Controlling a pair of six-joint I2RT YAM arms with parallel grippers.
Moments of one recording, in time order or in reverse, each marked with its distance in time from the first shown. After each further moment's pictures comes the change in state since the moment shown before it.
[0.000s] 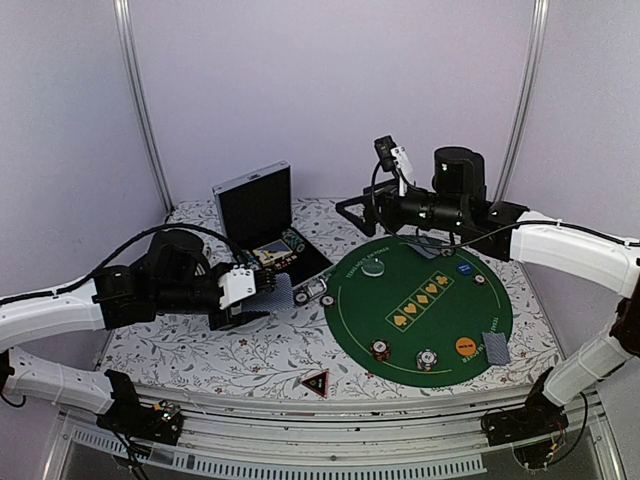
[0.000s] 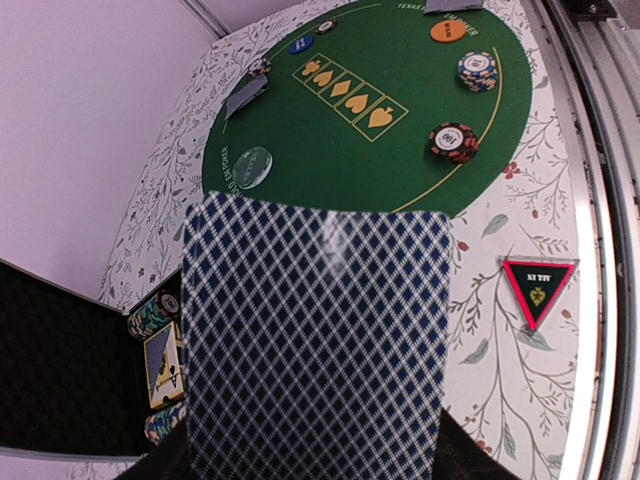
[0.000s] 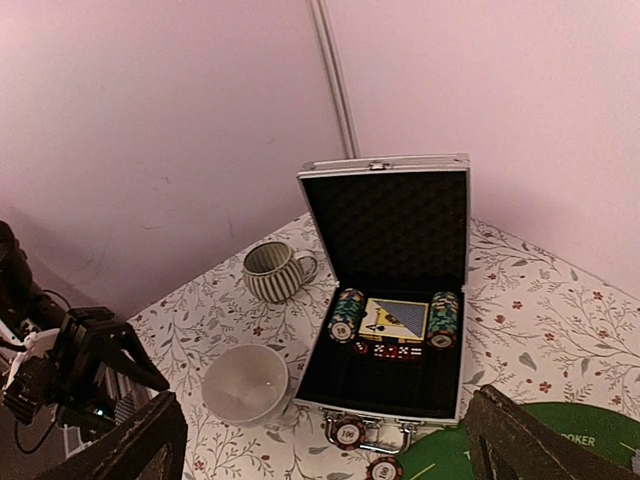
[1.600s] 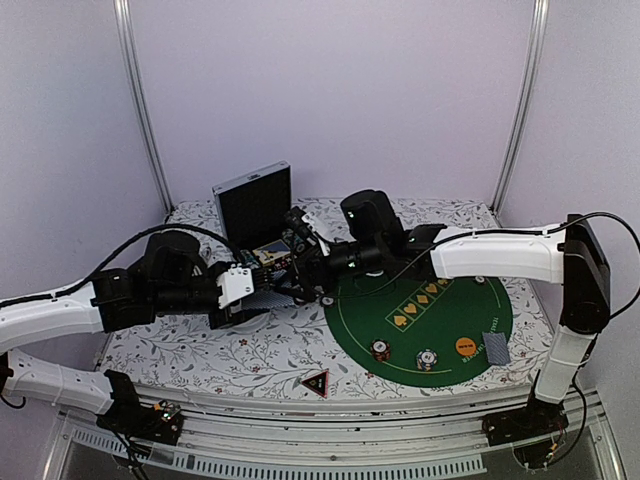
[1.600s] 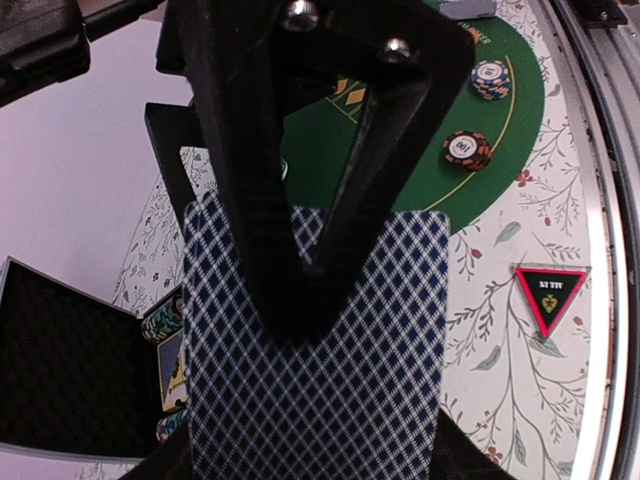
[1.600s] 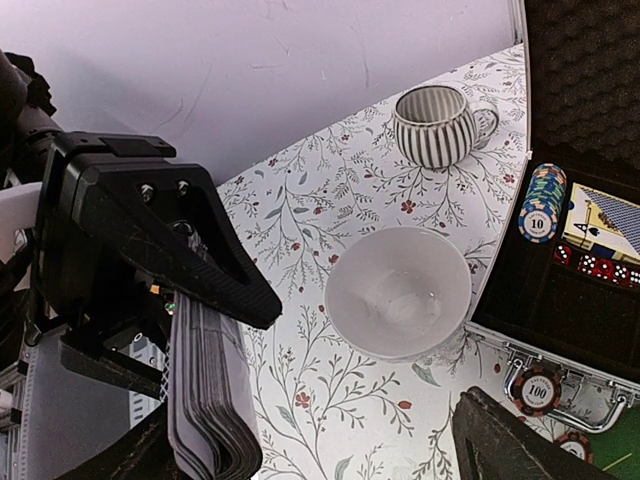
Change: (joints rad) left arm 0.000 -0.019 -0.023 0.046 -0.016 0.005; right arm 0.223 0.358 0.158 -0.077 -0.204 0.015
